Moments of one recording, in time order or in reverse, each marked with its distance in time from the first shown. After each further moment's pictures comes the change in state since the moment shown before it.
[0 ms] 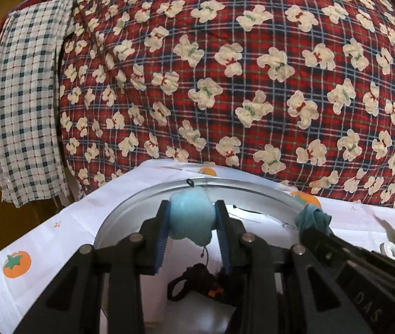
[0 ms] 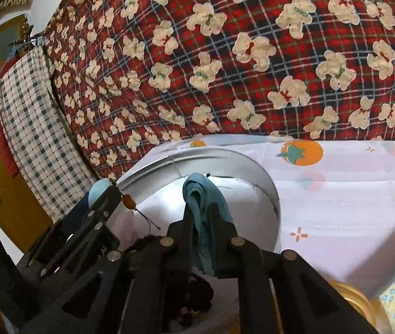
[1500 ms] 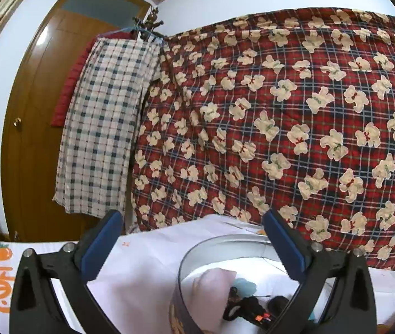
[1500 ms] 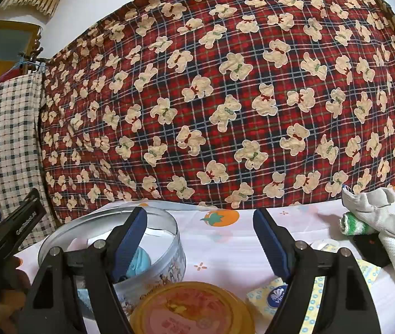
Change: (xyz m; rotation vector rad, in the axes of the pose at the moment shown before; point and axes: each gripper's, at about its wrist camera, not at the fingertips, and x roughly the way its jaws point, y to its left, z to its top) left arm -0.069 0.039 -0.014 -0.201 -0.346 0.296; right arm -0.119 -0.034 -0.039 -0.125 -0.437 -0.252
